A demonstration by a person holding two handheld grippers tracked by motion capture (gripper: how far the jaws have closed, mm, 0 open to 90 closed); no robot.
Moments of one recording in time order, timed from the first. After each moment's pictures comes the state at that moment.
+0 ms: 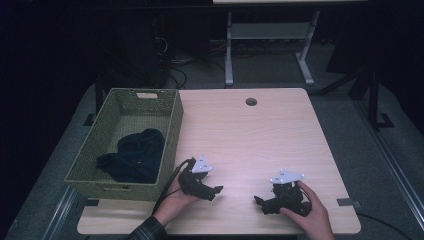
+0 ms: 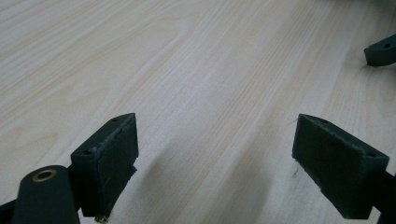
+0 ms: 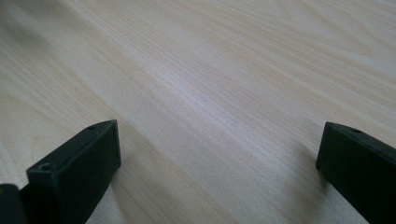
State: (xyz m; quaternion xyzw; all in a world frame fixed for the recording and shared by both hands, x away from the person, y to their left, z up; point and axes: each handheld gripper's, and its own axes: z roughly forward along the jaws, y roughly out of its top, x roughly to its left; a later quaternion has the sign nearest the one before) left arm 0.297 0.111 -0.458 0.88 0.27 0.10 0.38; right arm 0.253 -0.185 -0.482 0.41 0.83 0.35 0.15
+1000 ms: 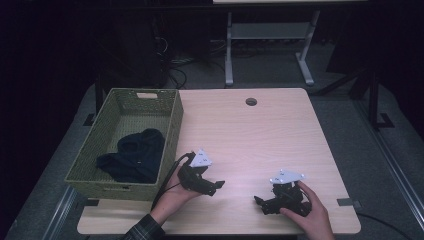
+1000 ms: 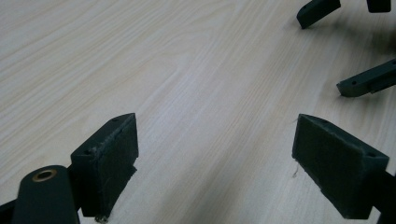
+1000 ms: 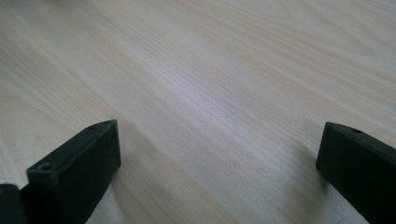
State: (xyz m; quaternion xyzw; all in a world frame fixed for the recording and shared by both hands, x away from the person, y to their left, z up) left arm 0.301 0.109 -0.432 0.88 0.26 0.10 0.39; right arm 0.253 -0.185 -0.482 0.41 0.83 0.35 0.15
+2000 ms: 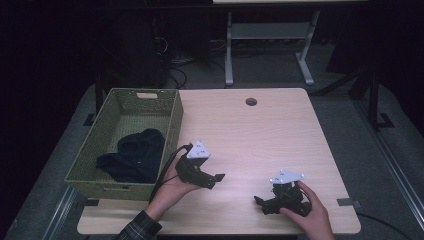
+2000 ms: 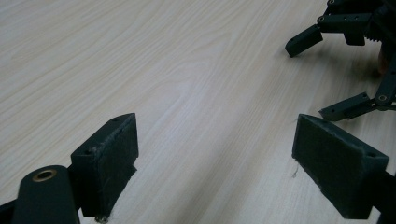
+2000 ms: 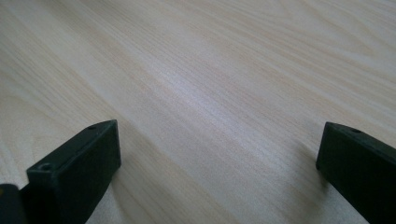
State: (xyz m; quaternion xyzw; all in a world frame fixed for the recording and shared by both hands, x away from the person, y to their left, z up) left arm 0.308 0.111 -0.404 0.87 0.26 0.09 0.42; right arm 0.253 -0.185 -0.482 0.41 0.83 0.35 0.15
